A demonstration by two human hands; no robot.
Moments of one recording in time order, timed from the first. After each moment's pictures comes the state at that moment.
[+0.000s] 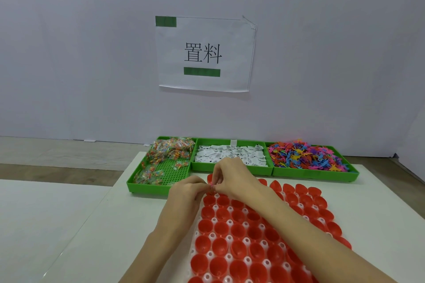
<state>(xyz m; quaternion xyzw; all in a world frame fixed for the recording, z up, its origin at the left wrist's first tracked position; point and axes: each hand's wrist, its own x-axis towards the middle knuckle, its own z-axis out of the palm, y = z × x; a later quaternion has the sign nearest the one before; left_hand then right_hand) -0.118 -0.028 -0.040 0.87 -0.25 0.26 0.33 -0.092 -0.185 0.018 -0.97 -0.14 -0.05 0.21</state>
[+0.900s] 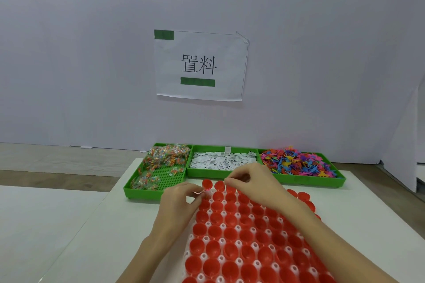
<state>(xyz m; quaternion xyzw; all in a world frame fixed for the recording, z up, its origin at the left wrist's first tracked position) -0.122 -0.027 -0.041 0.86 -0.18 0.27 0.40 -0.130 -0.247 0.033 -0.92 -0.13 -0.07 0.36</state>
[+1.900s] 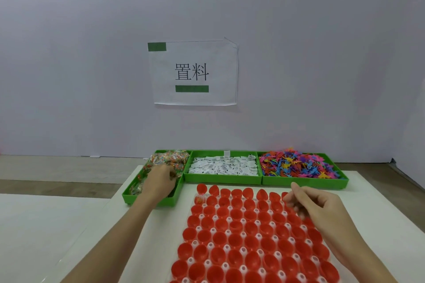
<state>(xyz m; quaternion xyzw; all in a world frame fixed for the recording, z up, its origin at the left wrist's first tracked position) -0.030 0.003 -0.018 0.97 -0.06 0.16 0.18 -0.203 -0.352 0.002 -0.73 0.03 -0.14 0.67</state>
